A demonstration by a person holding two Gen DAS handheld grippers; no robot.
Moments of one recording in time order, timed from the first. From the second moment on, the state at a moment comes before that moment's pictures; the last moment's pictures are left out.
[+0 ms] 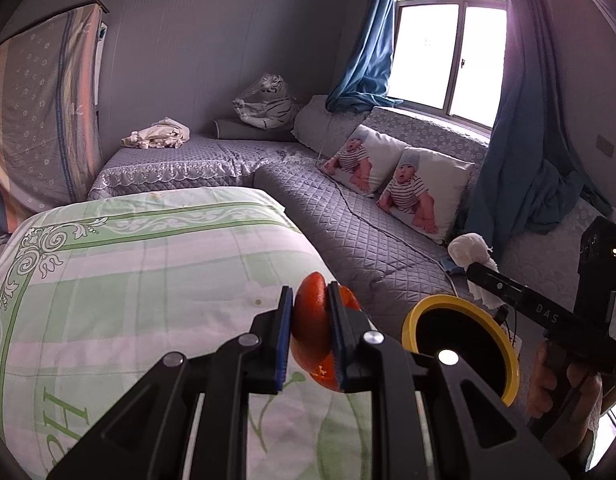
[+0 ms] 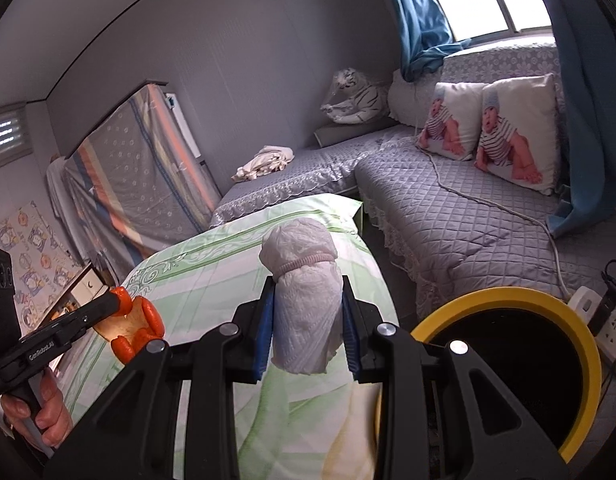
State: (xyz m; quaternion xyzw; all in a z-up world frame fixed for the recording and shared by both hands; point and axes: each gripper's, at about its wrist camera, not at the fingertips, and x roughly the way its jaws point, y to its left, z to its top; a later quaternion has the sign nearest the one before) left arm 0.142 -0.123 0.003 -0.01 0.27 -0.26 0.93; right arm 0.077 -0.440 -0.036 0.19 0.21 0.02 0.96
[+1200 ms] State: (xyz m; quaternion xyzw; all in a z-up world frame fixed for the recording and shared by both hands) left arm 0.151 -0.330 -0.049 0.07 0.34 -0.42 0.84; right arm 0.020 -0.580 -0.100 0.27 0.22 -0.16 0.92
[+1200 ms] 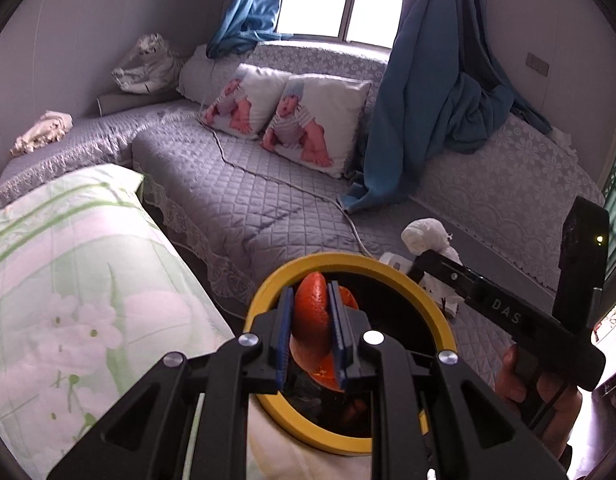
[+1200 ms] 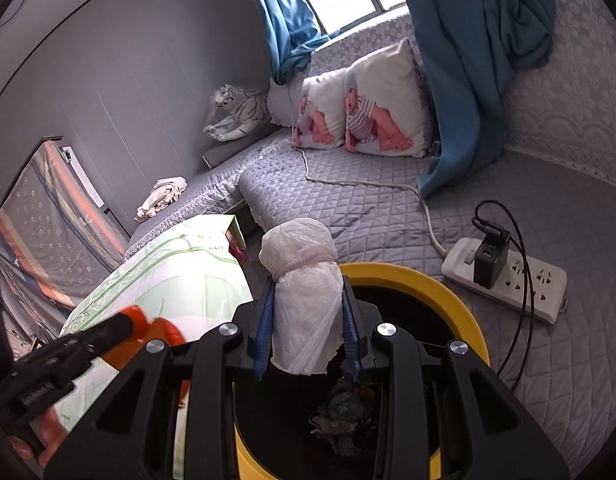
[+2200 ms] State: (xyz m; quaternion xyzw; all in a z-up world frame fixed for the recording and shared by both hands) left arm 0.185 -0.368 -0.128 0.05 0.44 -0.41 0.80; right arm 0.032 -0.606 -0.151 0.36 0.29 -0.16 0.87
